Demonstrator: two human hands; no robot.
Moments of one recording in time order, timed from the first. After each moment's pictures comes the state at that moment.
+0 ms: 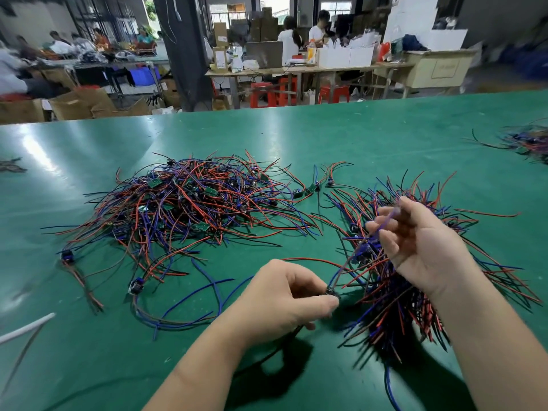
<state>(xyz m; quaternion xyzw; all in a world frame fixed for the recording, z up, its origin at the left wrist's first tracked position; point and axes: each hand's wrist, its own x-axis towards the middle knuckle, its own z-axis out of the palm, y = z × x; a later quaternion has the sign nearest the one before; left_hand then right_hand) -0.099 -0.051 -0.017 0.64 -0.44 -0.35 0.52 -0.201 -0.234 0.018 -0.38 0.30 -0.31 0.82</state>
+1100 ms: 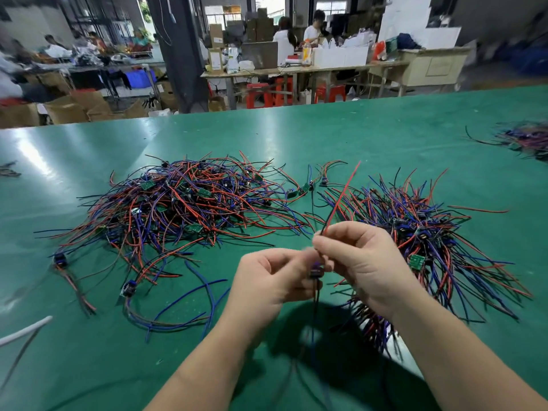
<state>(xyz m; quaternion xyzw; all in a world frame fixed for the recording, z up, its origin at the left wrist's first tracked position) -0.108 -0.064 -0.014 0.58 -0.28 -0.33 0.69 -0.186 -0.185 -0.001 -0.57 0.18 -0.26 0.76</state>
